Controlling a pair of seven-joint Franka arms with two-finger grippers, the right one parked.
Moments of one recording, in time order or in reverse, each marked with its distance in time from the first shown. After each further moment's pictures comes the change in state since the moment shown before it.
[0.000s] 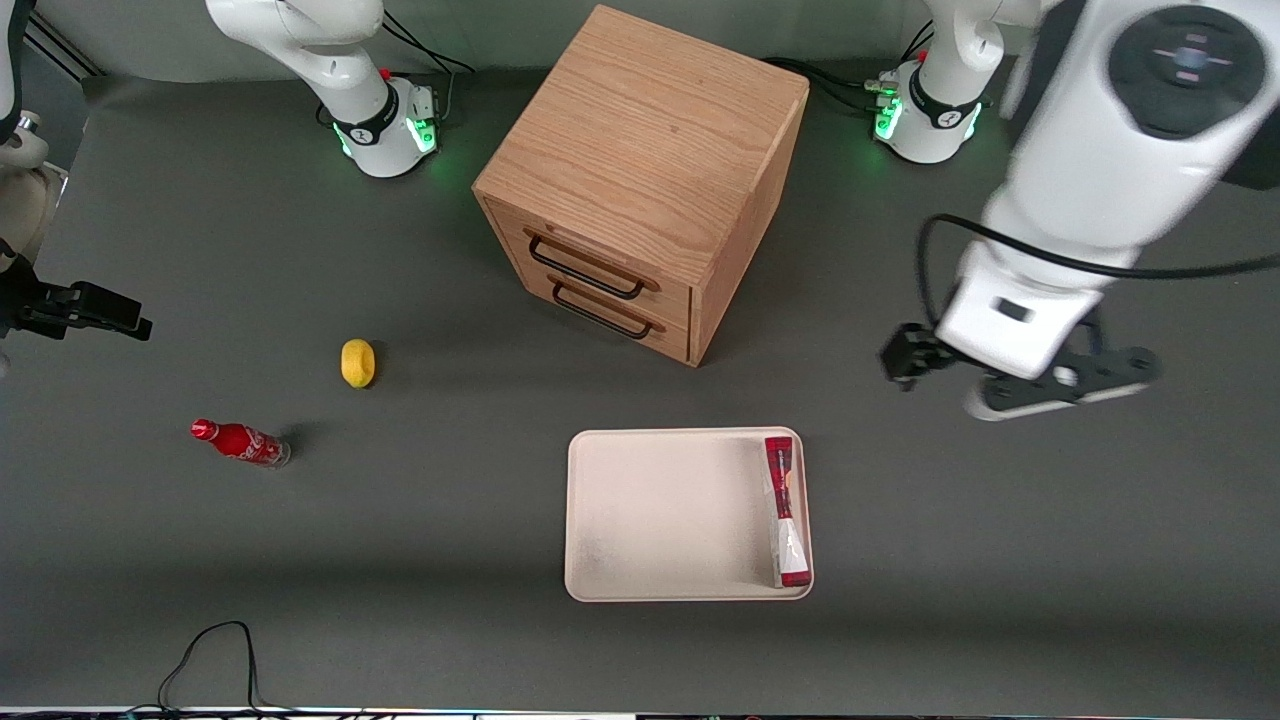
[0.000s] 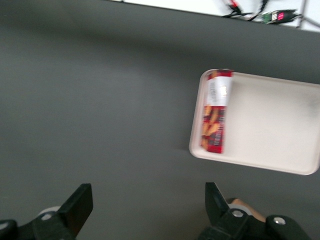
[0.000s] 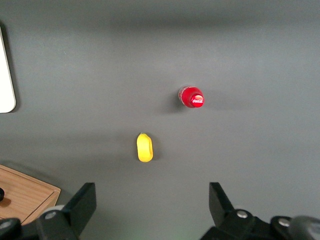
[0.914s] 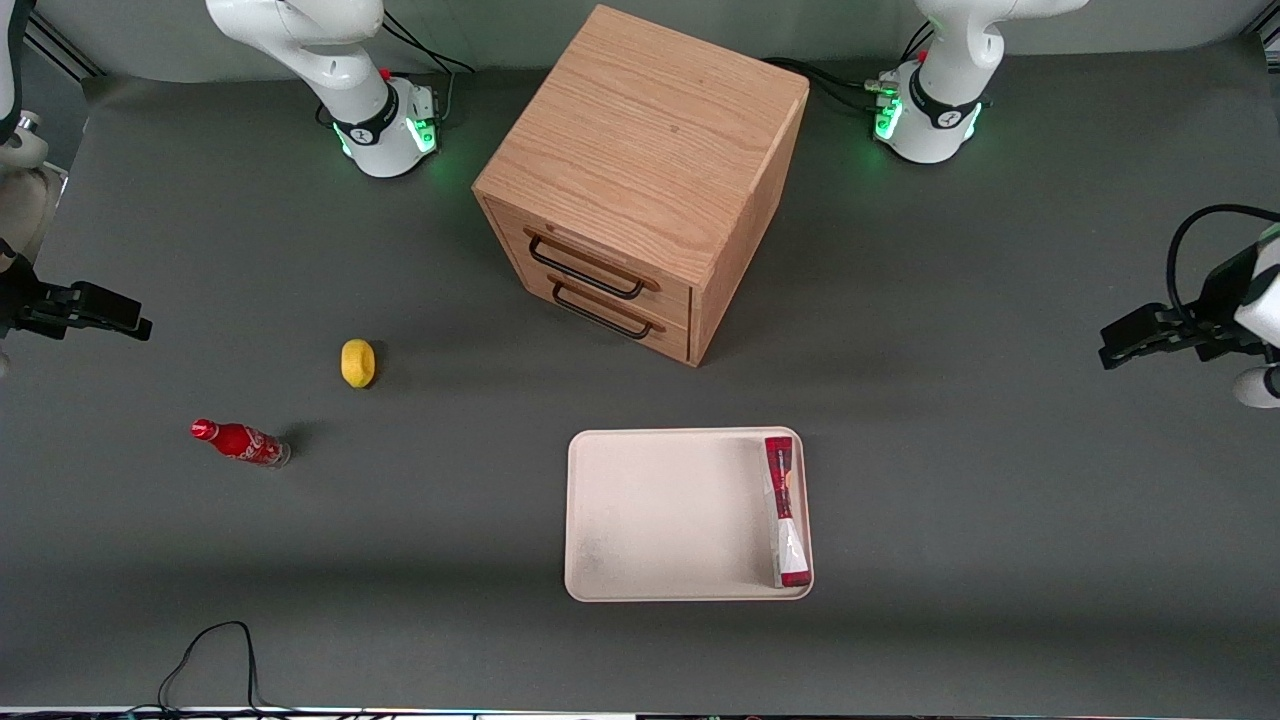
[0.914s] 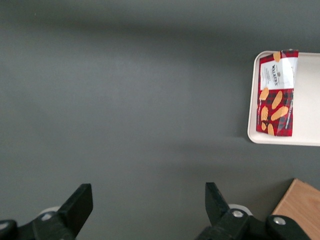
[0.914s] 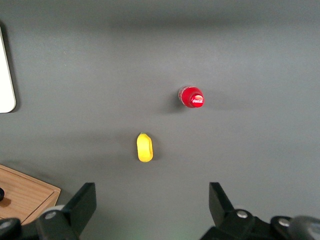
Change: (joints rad) arm 0.286 -0.214 0.001 -0.350 -0.091 0.139 0.372
